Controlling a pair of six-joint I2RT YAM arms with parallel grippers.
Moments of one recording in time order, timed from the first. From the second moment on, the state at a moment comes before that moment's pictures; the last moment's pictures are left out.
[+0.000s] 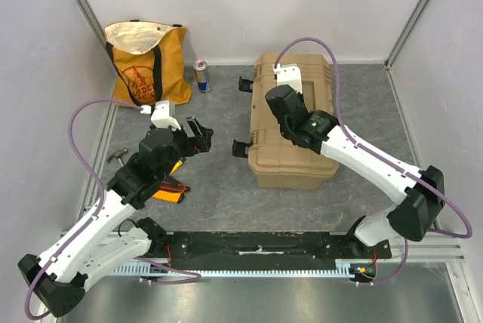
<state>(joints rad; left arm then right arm) -0.63 0.77 0.81 -0.35 -0.34 -0.55 0.80 1.47 1.36 -0.50 0.78 0.25</state>
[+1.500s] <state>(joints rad) -0.70 1.41 1.03 -0.10 0.15 -0.49 0.22 1.24 1.38 -0.61 0.25 0.59</state>
